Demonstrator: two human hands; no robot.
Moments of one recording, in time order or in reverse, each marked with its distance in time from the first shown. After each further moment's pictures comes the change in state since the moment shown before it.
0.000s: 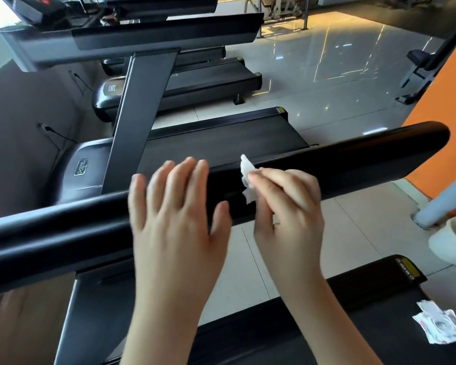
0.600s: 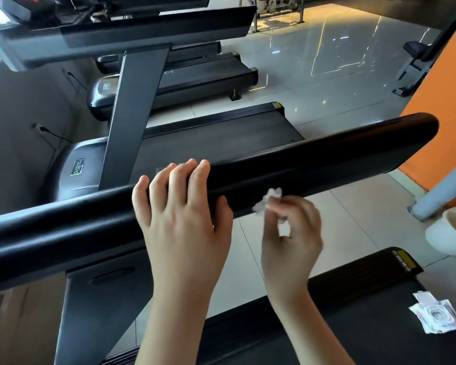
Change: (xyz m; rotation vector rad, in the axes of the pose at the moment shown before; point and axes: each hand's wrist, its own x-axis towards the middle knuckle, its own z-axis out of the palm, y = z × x) left_hand -0.001 0.015 0.024 -0.003 0.136 0.002; right_hand -0.045 0.022 0.004 0.092 0.154 0.307
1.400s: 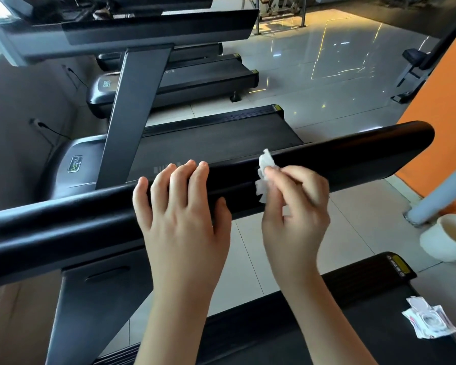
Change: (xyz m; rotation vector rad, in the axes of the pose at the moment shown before) left_hand -0.001 0.005 -0.001 0.006 -0.027 -0.029; right_hand 0.042 -0.017 -0.001 -0.052 -0.045 -0.158
